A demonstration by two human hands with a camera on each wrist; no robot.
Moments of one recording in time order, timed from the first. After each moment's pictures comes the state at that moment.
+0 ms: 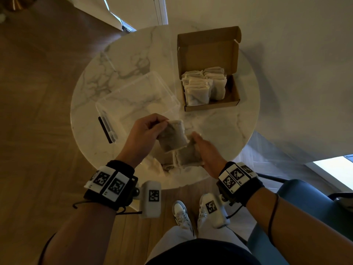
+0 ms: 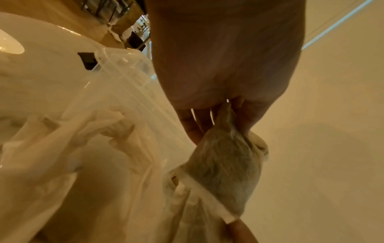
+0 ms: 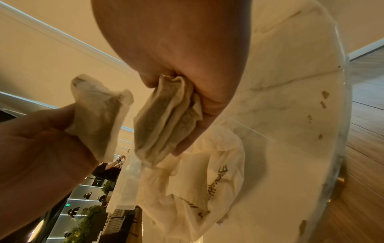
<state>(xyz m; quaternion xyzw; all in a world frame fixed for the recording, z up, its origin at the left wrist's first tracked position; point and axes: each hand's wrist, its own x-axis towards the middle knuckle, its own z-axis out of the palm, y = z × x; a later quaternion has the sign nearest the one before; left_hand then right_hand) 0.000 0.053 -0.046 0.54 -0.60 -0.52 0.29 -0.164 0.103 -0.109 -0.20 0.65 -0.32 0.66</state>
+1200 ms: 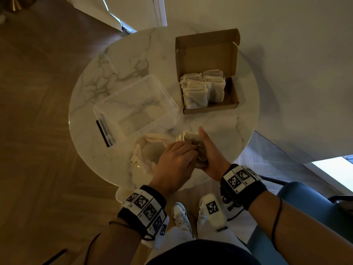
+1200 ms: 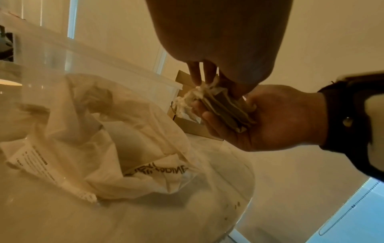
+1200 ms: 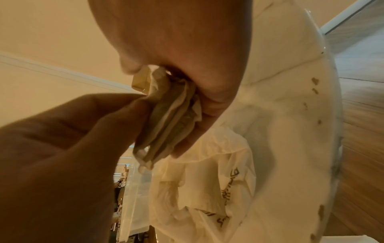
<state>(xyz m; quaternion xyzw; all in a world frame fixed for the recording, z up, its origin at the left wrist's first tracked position) -0.043 0.106 -0.102 0.37 -0.89 -0.16 0.20 -0.187 0.105 -0.119 -0.13 0.50 -0.40 0.76</state>
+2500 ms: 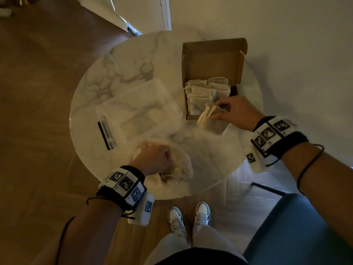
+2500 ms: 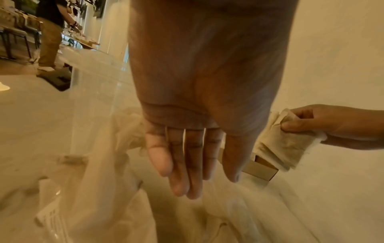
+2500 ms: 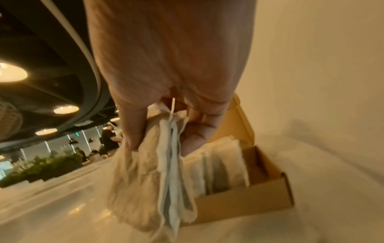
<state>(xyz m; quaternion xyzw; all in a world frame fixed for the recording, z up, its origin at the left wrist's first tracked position) -0.003 0.046 -0.094 0.55 -0.74 -0.37 -0.10 -0.283 -0.002 -0.069 -0.67 0.64 -0.18 0.34</state>
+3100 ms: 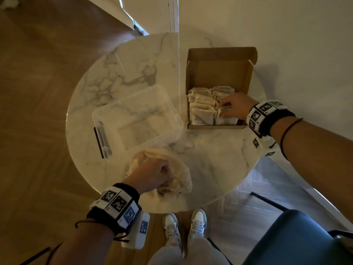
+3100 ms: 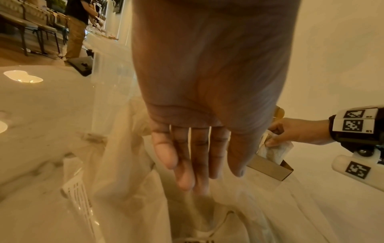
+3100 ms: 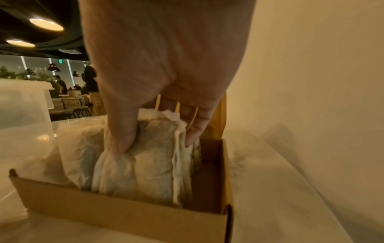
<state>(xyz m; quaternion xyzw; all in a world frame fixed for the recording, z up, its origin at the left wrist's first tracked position) 0.003 0.047 -0.114 0.56 -0.72 -0.42 -0.04 -0.318 -0.101 -0.114 -0.71 0.65 0.03 0.27</state>
